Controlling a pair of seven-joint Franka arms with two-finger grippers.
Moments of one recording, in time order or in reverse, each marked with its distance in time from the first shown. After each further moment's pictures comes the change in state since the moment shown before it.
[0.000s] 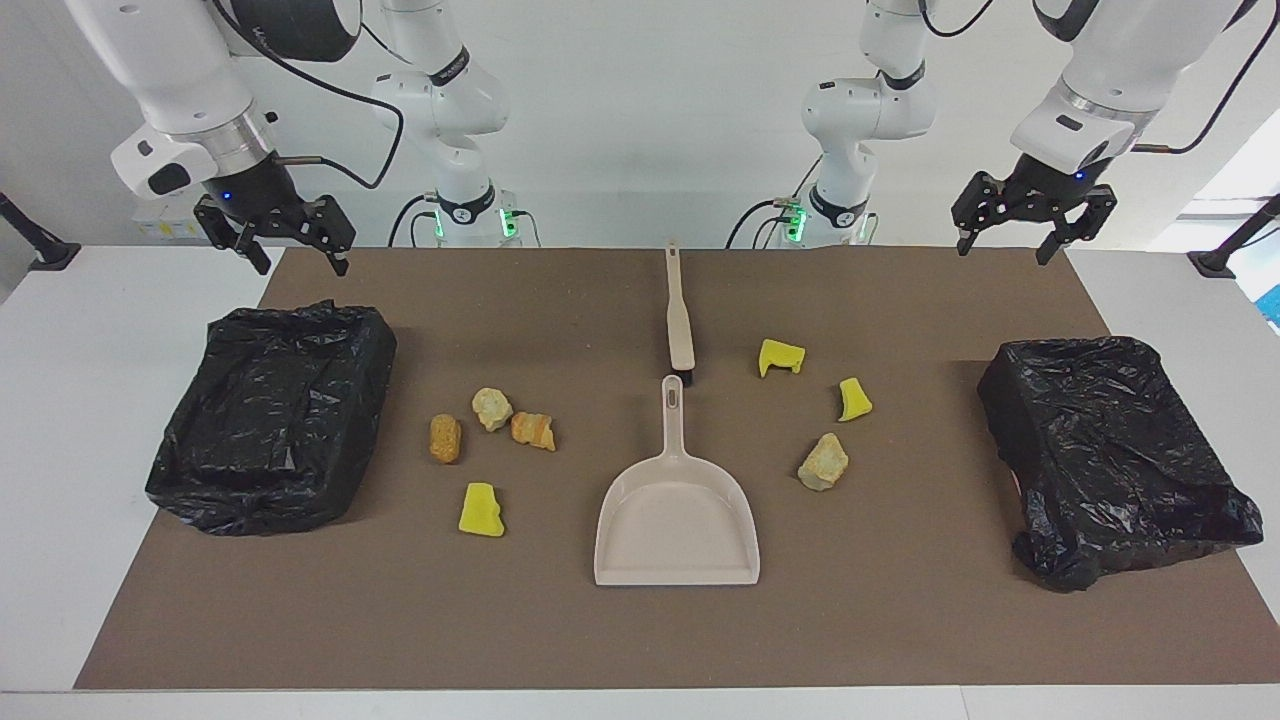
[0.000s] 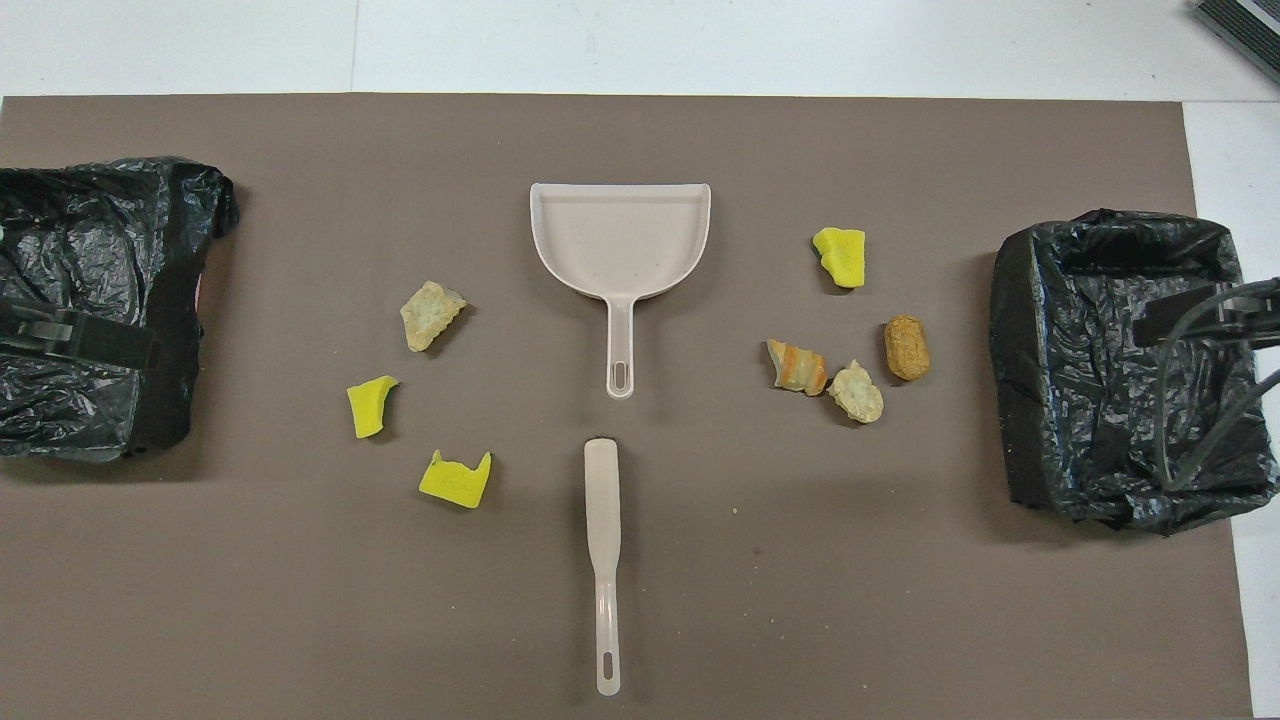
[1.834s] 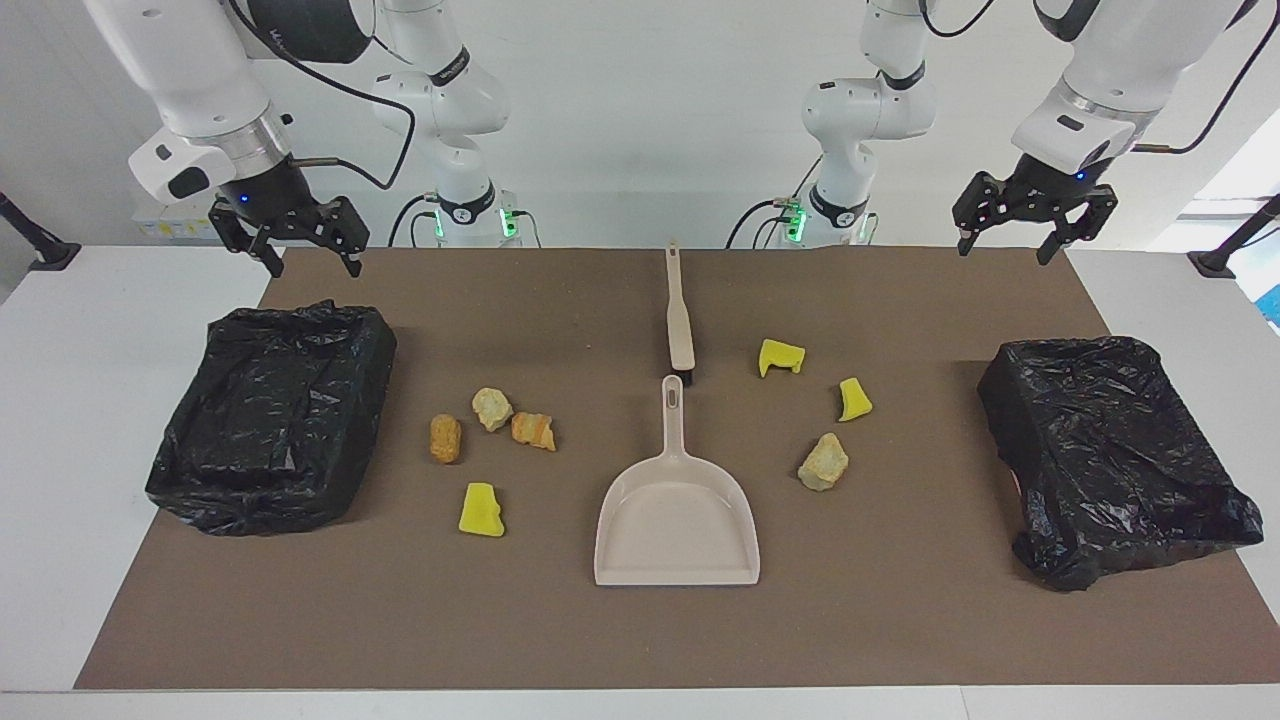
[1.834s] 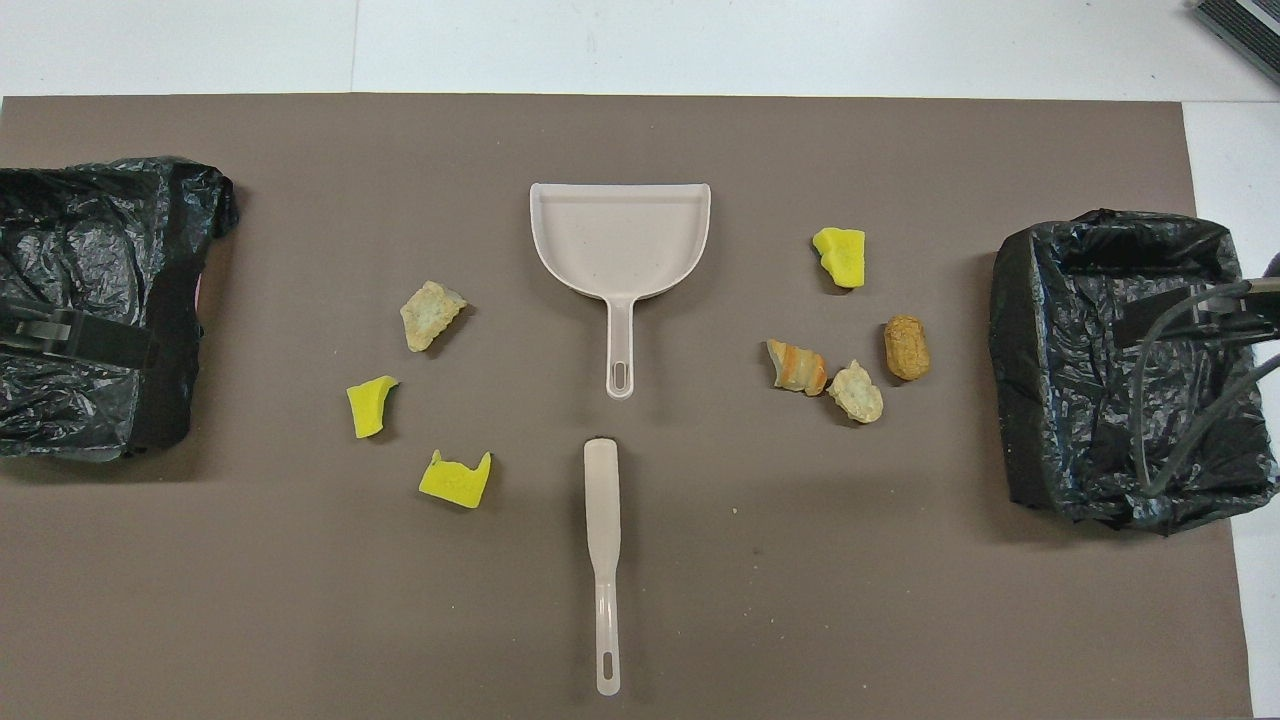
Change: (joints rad) left arm 0.001 0.000 0.001 0.000 0.000 0.000 0.000; right arm 0.010 0.002 0.017 0.000 0.001 0.000 0.000
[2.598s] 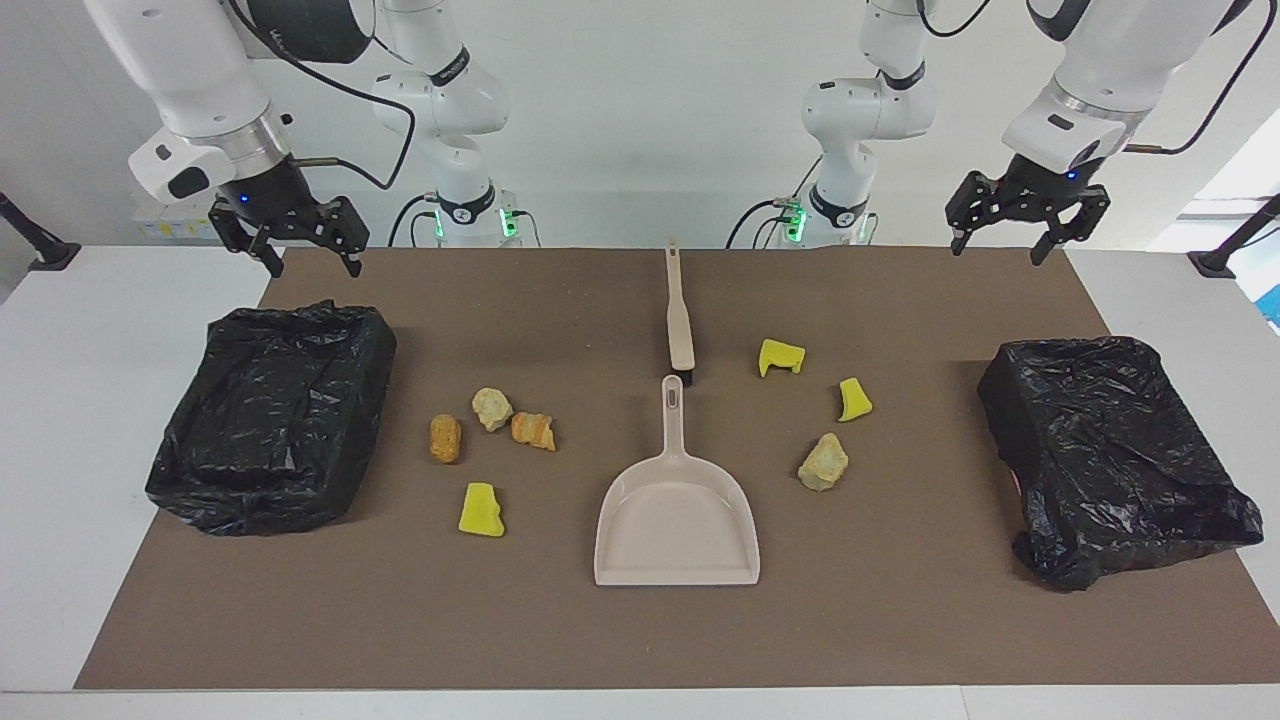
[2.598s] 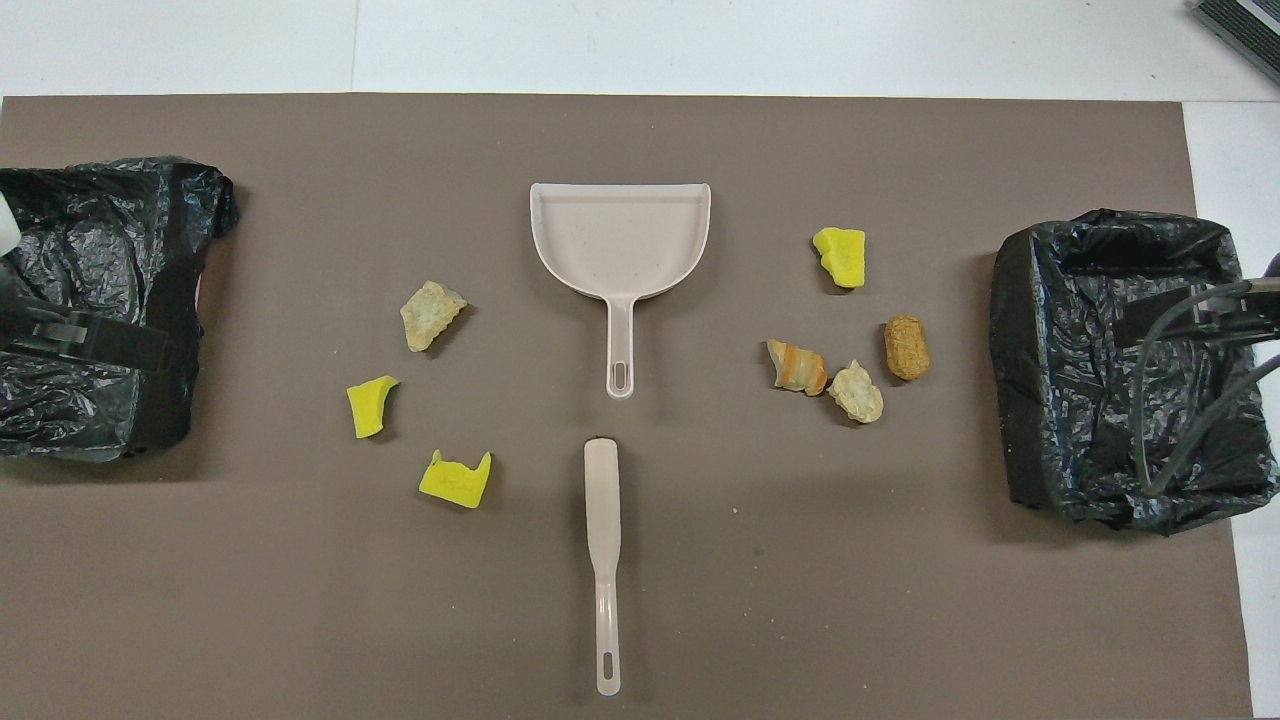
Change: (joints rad) left arm -0.006 0.000 -0.017 0.000 -0.002 -0.001 0.000; right arm 0.000 0.000 0.000 0.000 0.000 0.000 0.000
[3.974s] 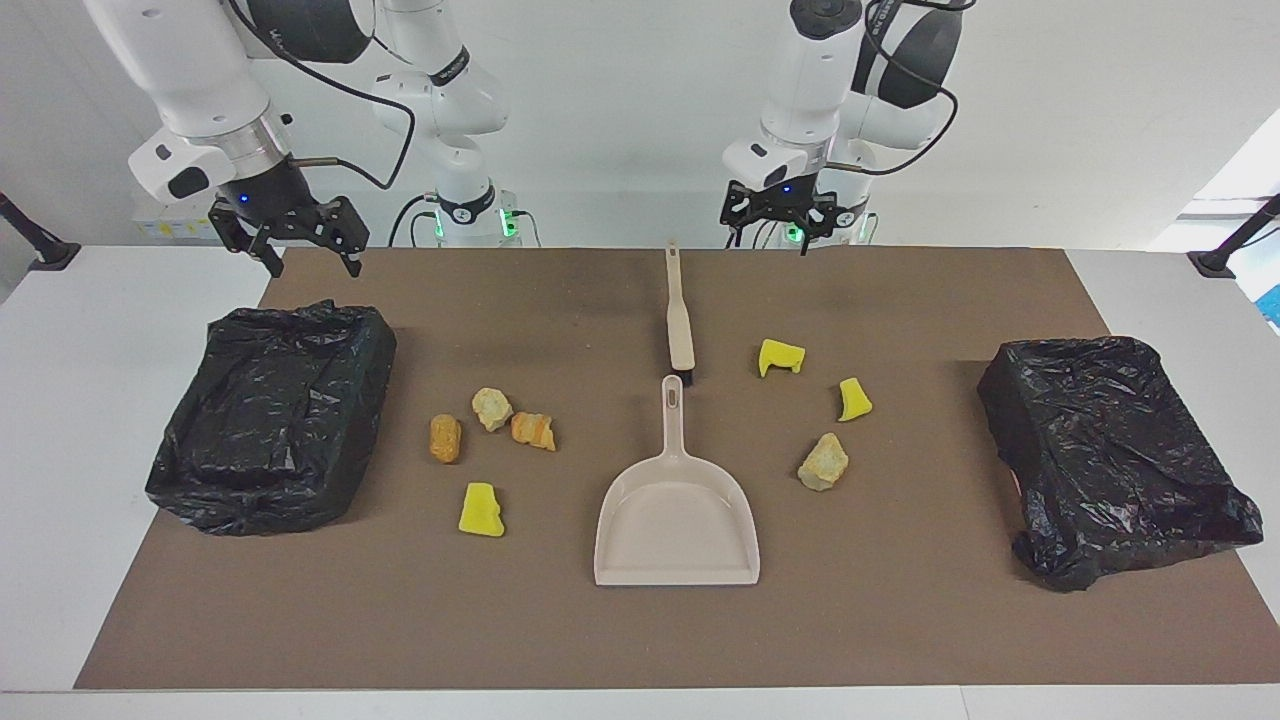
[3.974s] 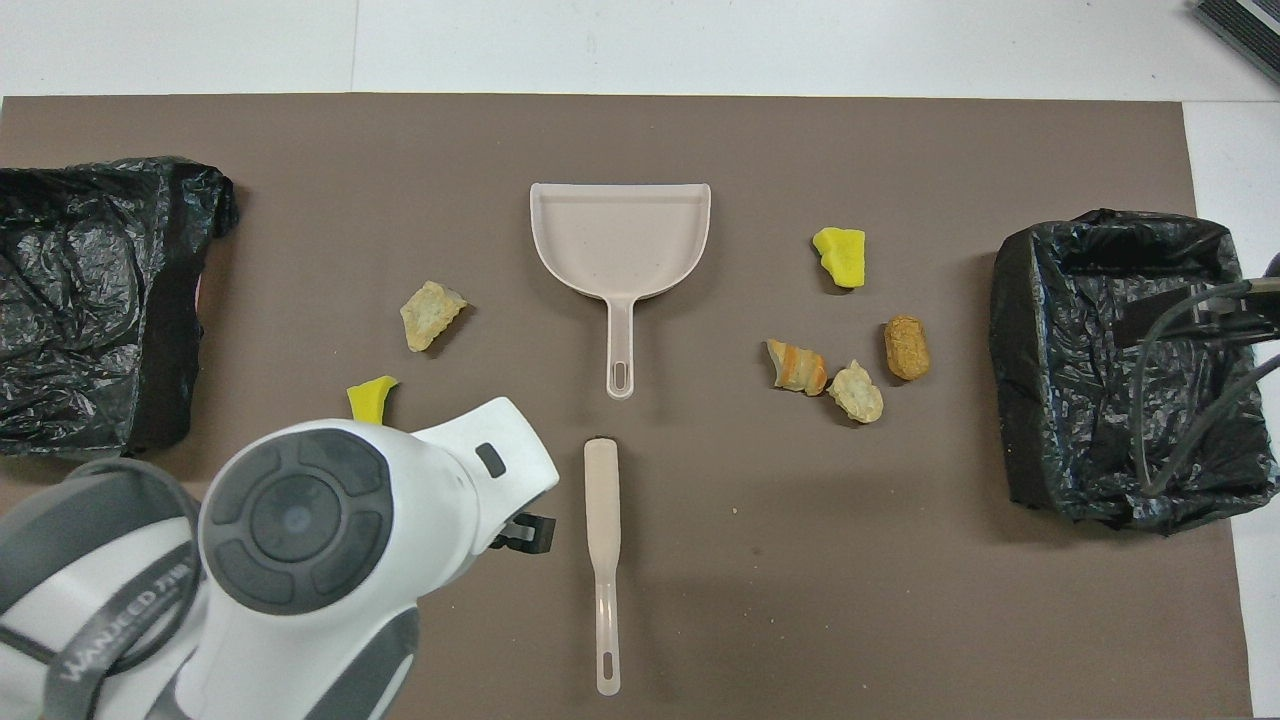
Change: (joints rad) left arm -0.515 -0.131 -0.018 -0.434 -0.013 0.222 -0.501; right arm 0.000 0.000 0.000 0.000 0.000 0.000 0.000
